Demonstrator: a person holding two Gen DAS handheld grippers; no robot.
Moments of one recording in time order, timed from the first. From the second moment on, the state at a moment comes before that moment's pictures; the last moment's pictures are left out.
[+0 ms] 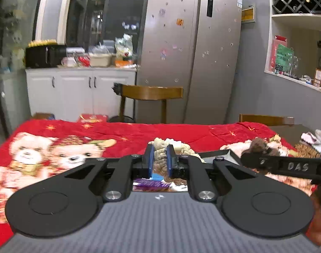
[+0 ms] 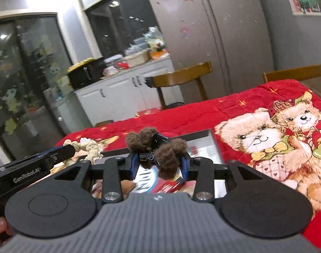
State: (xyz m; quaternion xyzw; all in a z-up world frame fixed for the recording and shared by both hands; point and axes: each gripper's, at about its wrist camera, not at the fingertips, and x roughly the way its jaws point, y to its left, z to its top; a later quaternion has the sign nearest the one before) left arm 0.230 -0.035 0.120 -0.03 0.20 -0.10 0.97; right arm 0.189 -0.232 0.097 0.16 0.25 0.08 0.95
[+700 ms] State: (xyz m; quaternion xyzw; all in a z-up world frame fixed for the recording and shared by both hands) left arm 0.307 -0.052 0.065 -0.03 0.26 -0.11 0.96; right arm 0.269 -0.238 0.046 0.15 0.33 0.06 0.93
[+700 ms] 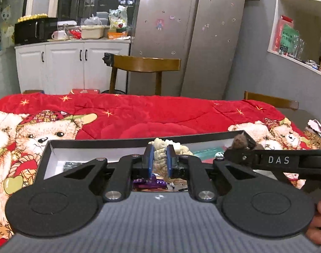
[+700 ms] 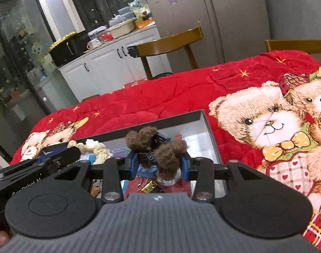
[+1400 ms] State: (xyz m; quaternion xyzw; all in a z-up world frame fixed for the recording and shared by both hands) left arm 0.292 -0.037 0.104 -0.03 0.25 -0.10 0.96; right arm 0.255 -0.243 0.066 0.19 0.32 0.09 0.92
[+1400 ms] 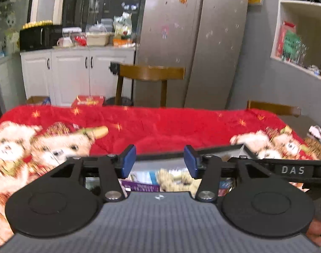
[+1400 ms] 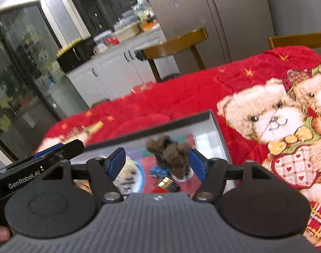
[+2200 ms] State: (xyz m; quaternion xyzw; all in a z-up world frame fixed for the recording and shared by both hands) left arm -0.004 0.008 0.124 -0.03 0.18 -0.06 0.98; right arm -0.008 -0.230 0.145 0.11 0.09 0.11 0.98
